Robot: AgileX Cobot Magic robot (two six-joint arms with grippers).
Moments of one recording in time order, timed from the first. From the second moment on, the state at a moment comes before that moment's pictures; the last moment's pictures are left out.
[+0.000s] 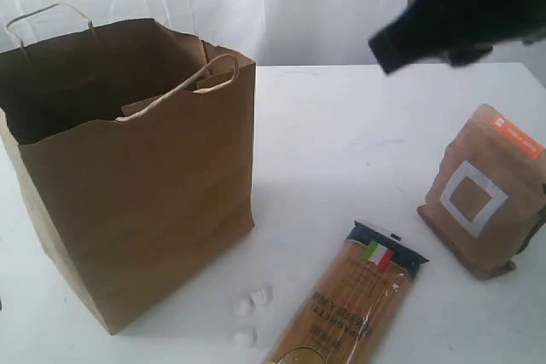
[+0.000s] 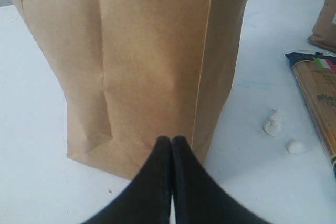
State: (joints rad) left arm -0.58 0.11 0.02 0.07 0.22 -0.16; right arm 0.83 1.16 -1.34 -0.46 1.13 0.27
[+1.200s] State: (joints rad) left arm -0.58 0.11 0.02 0.07 0.22 -0.16; right arm 0.82 1.69 -0.96 0.12 0.54 0.05
